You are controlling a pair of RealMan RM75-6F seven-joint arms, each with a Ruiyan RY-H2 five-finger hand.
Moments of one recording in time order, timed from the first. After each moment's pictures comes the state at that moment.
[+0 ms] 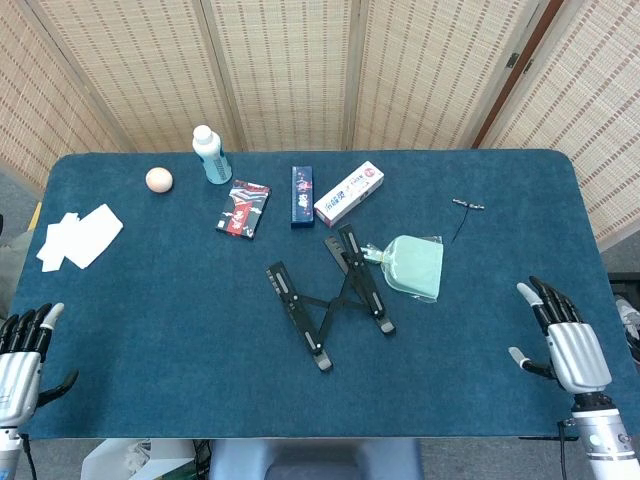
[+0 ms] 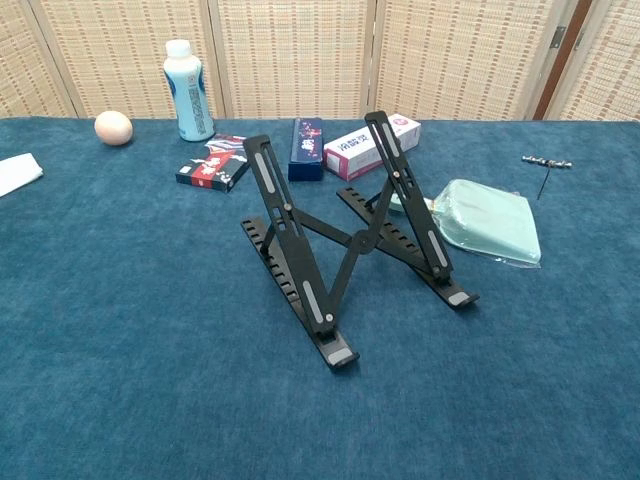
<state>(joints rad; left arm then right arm) -0.04 -1.14 -0.03 -1.65 1.48 1.53 0.18 0.11 -1.17 0.04 -1.59 -1.52 1.45 0.08</state>
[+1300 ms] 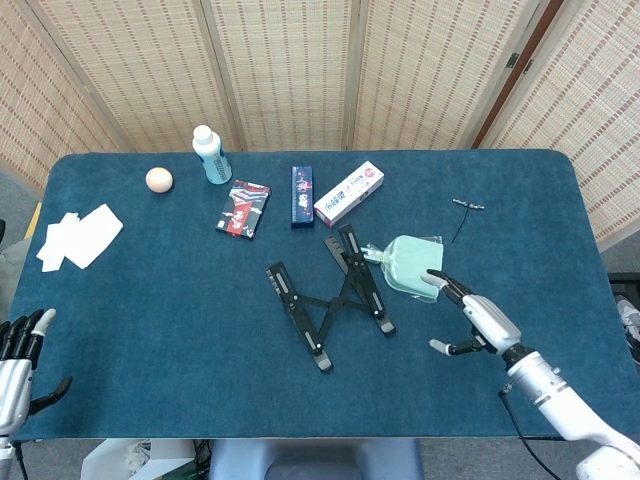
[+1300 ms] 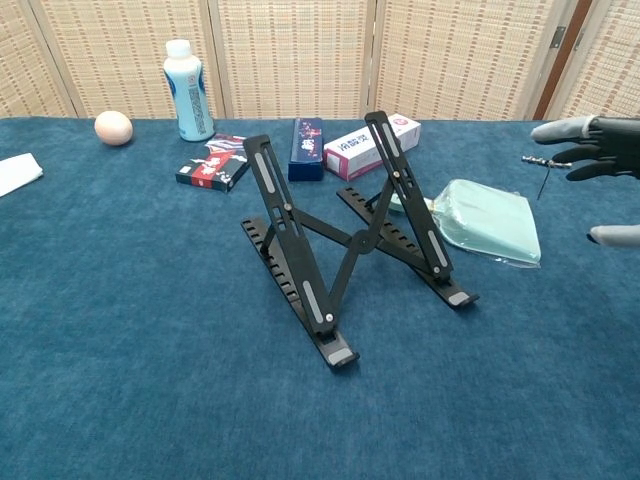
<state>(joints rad) -0.01 -1.13 -0.02 -1.64 1.50 1.56 0.14 0.44 -1.13 0.05 -1.63 -1.58 1.01 0.70</state>
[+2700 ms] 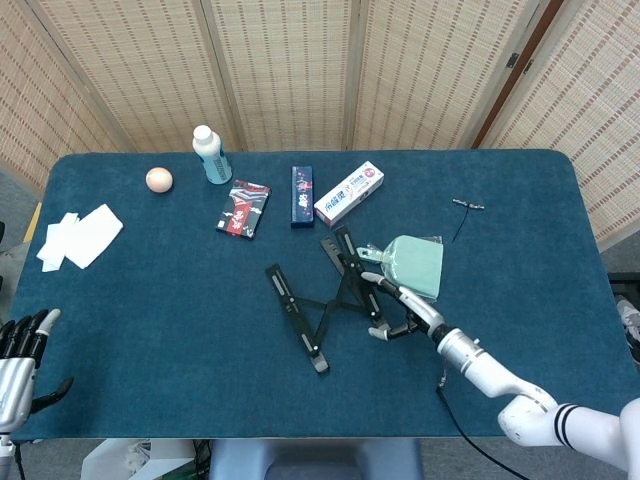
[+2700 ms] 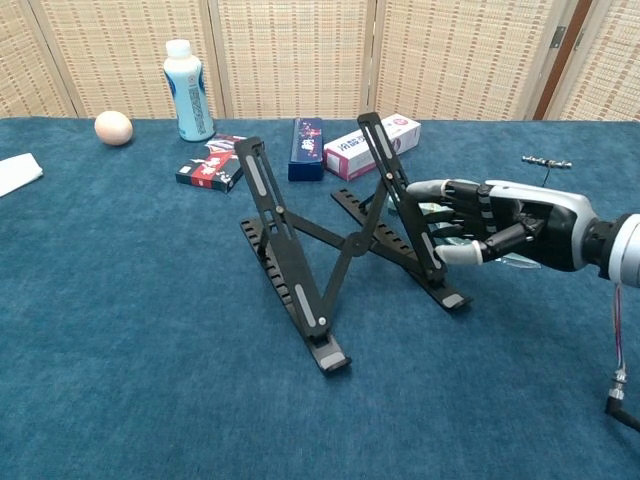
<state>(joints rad) -0.02 -1.12 -0.02 -1.62 1.50 1.53 0.12 0.66 -1.49 0.03 -1.28 -1.56 0.86 1.21</state>
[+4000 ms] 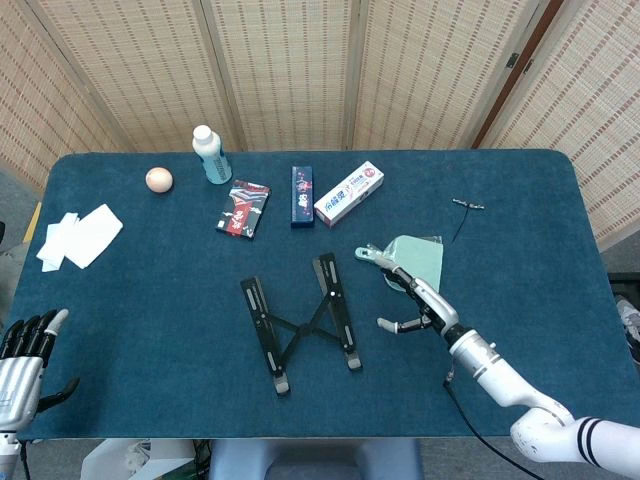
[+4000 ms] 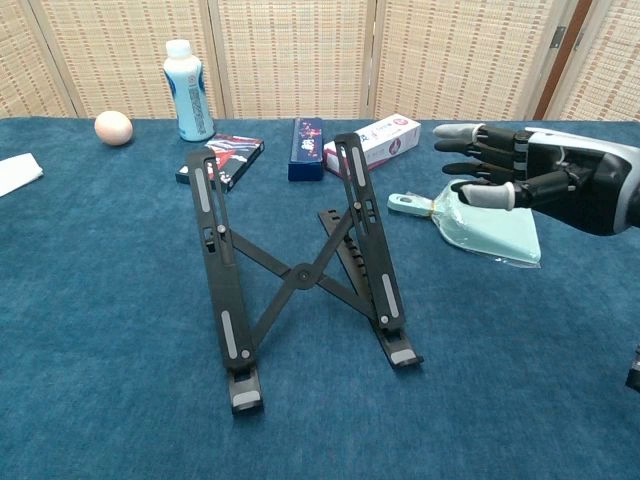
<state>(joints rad) -0.03 -1.13 -0.01 -1.63 1.50 1.51 0.14 0.62 -1.38 0.07 -1.46 -1.48 0.94 1.17</state>
